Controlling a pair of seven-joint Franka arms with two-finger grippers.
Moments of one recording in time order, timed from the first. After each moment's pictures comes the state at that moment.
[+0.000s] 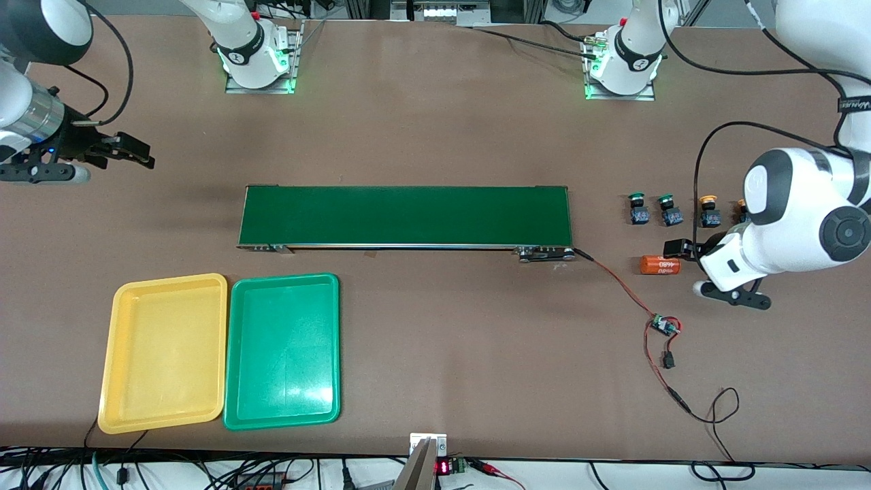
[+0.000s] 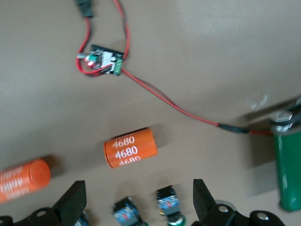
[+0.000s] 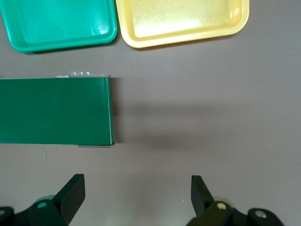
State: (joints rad) left arm 0.07 0.43 -0.05 -1.71 -0.02 1.94 0.37; right arm 0.01 -0.18 -0.10 -2.13 0.02 1.86 -0.09
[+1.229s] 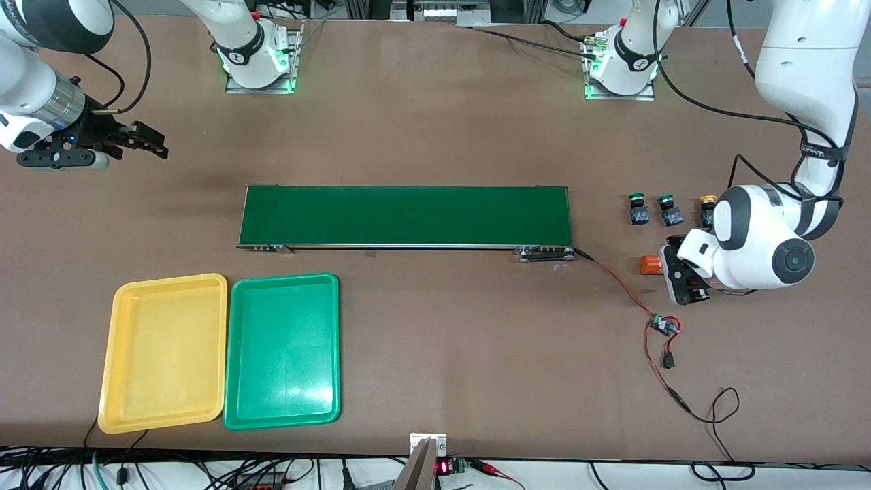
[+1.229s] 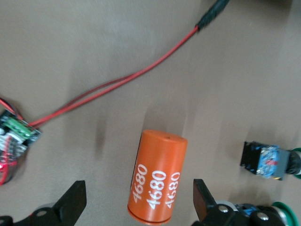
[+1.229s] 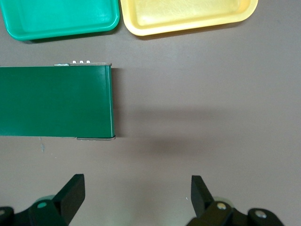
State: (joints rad) left arm 0.11 0.59 -0.05 -1.80 -0.02 2.18 1.43; right arm 0.00 -0.23 -0.10 -2.22 0.02 1.90 -0.09
